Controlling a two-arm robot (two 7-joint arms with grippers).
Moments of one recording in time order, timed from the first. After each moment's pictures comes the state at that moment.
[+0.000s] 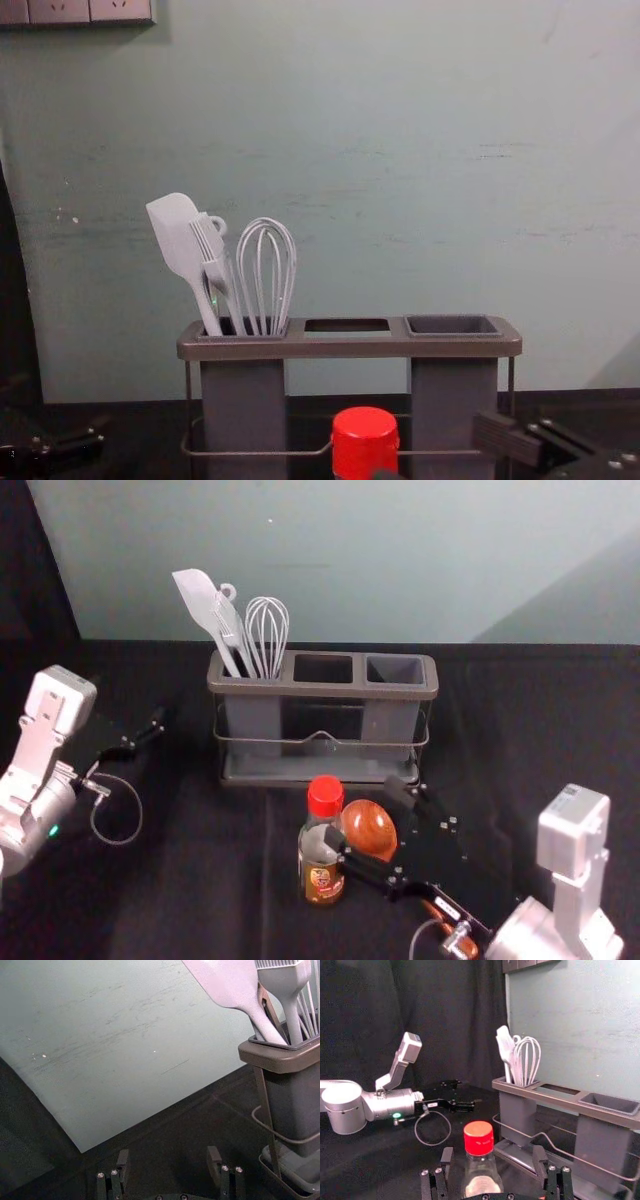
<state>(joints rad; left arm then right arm) -0.20 0.60 0.45 -1.41 -0.25 -0.12 0.03 -0.19 0.54 -0.44 -1.90 0.36 -0.16 0.24</state>
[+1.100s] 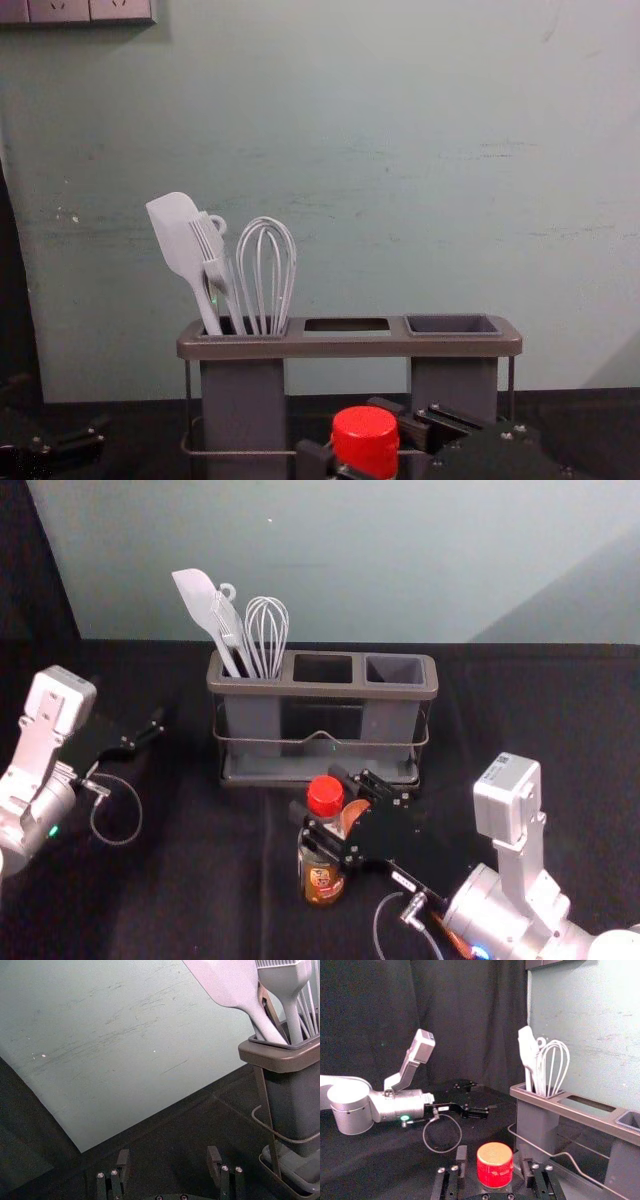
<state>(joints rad) -0.20 0.60 0.45 -1.41 -0.25 -0.12 0.03 -0.08 0.42 -0.45 -1.81 0.28 -0.09 0.35</state>
